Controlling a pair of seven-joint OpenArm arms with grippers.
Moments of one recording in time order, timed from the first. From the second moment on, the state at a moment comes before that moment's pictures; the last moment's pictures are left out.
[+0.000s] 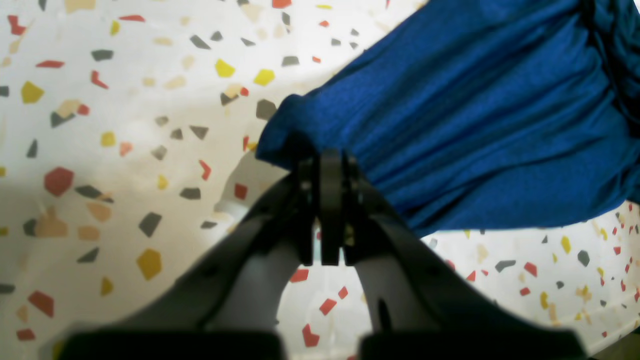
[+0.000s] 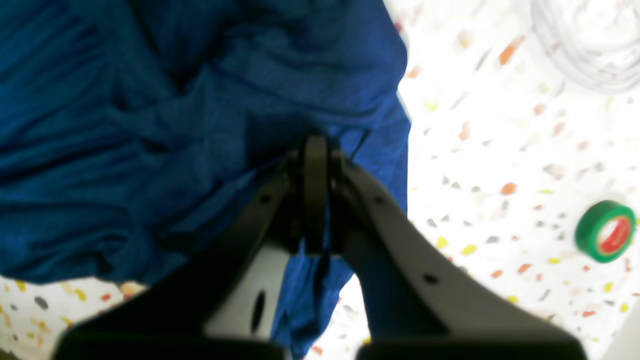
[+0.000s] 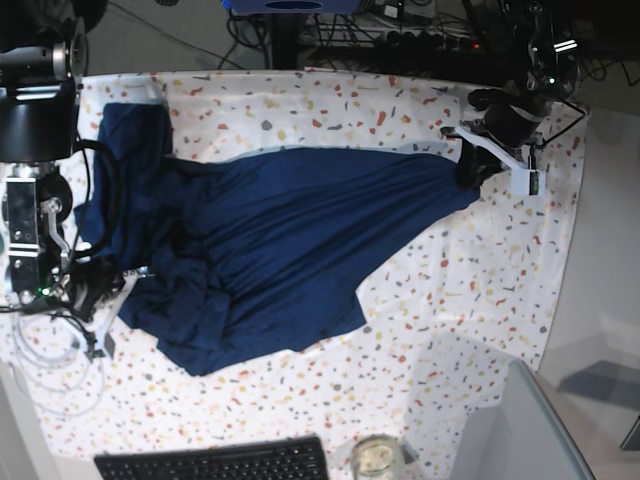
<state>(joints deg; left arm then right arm) 23.2 -12.2 -15.8 86.7 -26.6 -25.3 21.8 16.0 13.4 1.7 74.0 10.0 16.3 -65.2</state>
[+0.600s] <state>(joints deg) 23.0 -12.4 -15.7 86.6 -26.2 -25.3 21.8 -16.9 8.3 9.8 100.5 9.9 15.9 -60.4</state>
